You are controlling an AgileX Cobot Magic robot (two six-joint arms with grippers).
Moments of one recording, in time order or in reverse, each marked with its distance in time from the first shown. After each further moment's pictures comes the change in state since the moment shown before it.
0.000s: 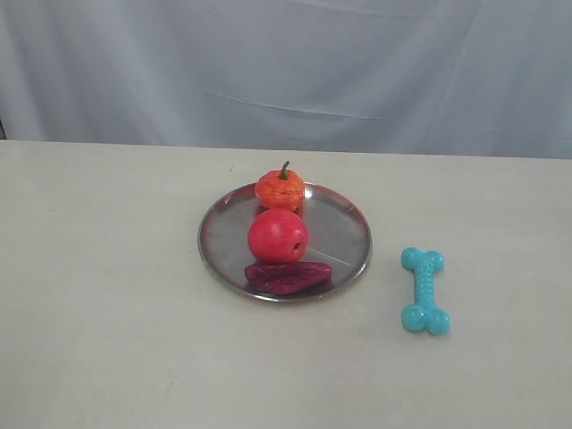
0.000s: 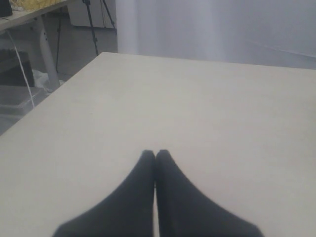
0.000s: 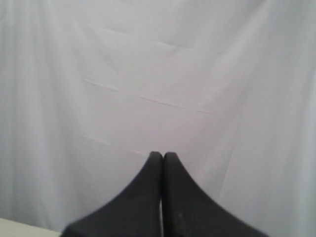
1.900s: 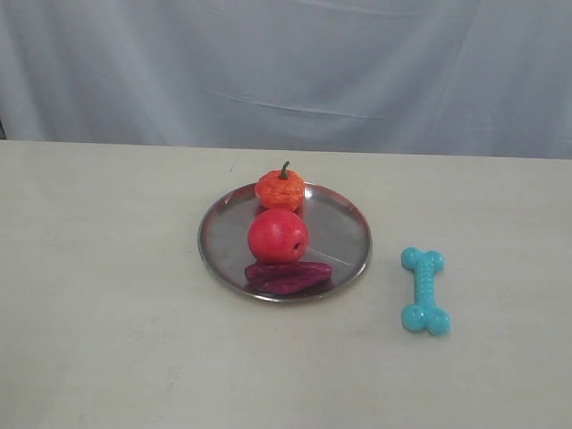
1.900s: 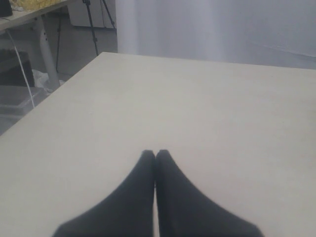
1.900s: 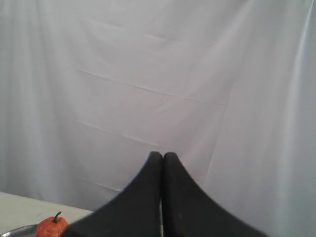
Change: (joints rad) left arm 0.000 0.000 0.000 0.000 0.000 0.000; right arm 0.000 -0.323 0.097 0.123 0.219 -0.176
